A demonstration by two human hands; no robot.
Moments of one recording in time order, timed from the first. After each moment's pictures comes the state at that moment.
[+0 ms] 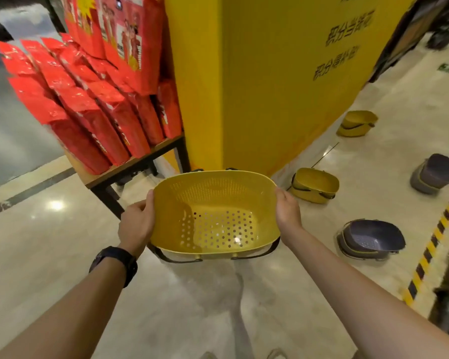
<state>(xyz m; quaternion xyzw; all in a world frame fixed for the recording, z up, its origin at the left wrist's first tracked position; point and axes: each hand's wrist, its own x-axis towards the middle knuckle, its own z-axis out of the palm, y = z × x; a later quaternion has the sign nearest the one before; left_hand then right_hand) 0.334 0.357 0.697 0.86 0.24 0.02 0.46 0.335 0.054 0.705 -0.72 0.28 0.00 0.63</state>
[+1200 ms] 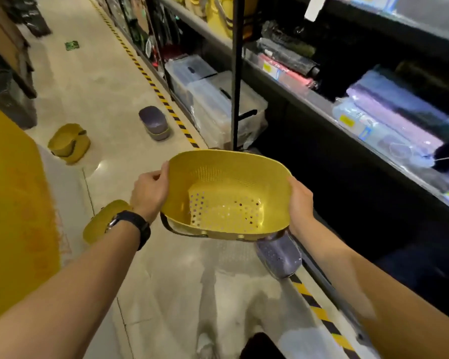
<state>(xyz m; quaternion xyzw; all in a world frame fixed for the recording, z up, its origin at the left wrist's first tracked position) 0.396 -0.308 0.708 0.80 -0.41 -0.26 0.36 0.090 -0.330 0.695 -0.25 0.66 -0.49 0.52</state>
